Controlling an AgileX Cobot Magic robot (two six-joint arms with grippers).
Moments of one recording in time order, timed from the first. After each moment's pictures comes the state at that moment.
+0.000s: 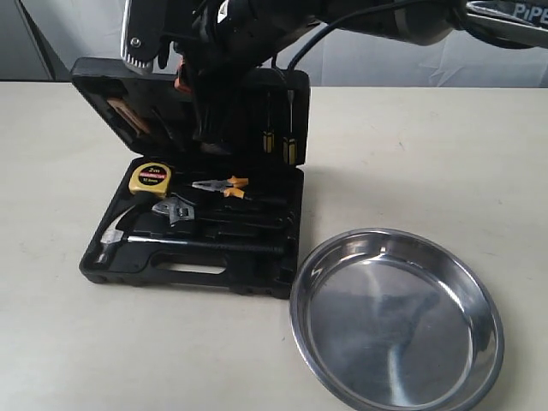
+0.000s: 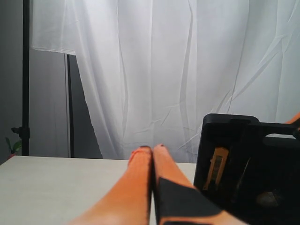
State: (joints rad) left arm 0.13 -0.01 0.00 0.03 -0.09 -0.11; right arm 0.72 1.93 -1.67 0.20 0.53 -1.10
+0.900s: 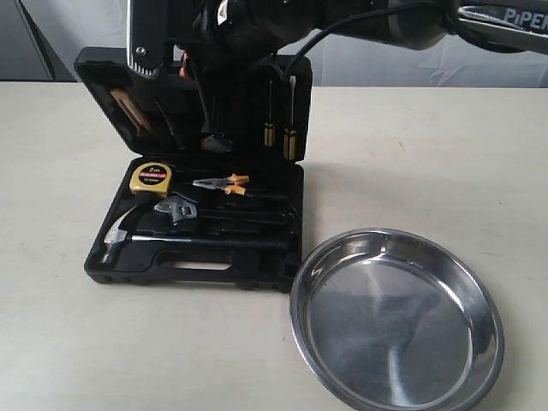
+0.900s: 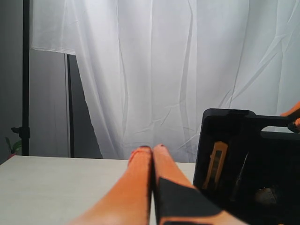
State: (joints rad) left arm 0.13 -0.01 0.00 0.03 -0.09 -0.11; right arm 0.72 1.95 -1.67 0.03 0.45 -1.07
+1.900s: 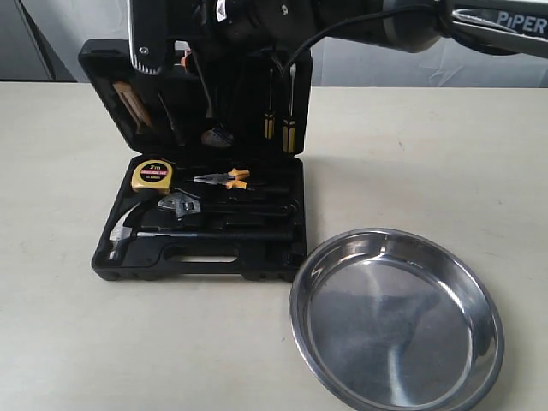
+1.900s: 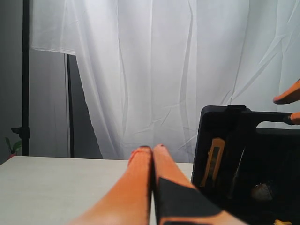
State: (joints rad) left arm 0.13 -0.01 0.00 0.03 -0.09 -0.11; right arm 0.72 1.96 -1.67 -0.14 0.35 -1.02
